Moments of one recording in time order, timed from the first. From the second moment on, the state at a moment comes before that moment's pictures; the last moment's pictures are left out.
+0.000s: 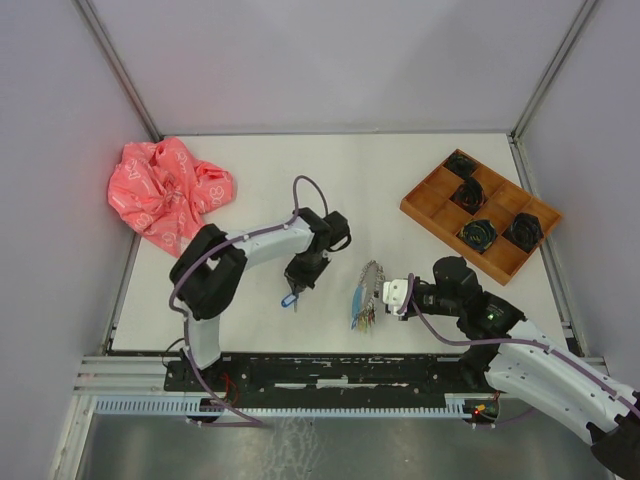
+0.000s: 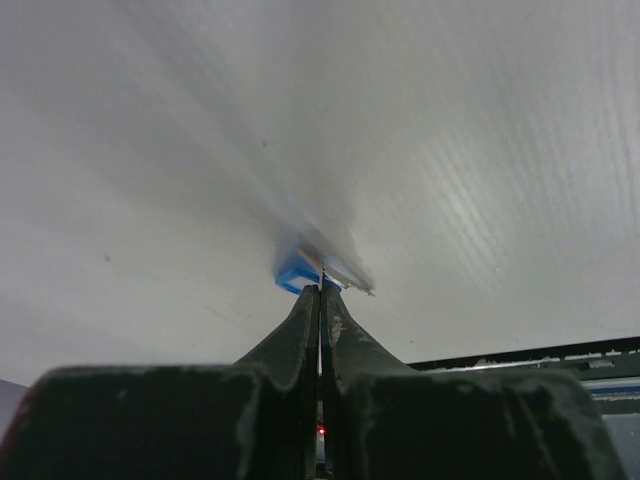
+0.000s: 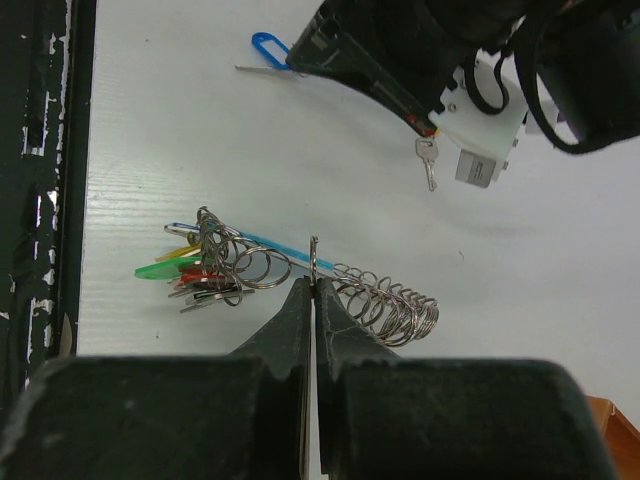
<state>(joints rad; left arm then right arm) -0.81 1.86 1.30 -1.06 -0.10 -0.24 0.75 0.66 0.45 -0.26 -0.50 -0.71</state>
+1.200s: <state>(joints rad) -0.83 1.26 0.48 0.00 -0.16 -0.30 0.76 0.69 0.45 -0.26 -0.52 -0.71</state>
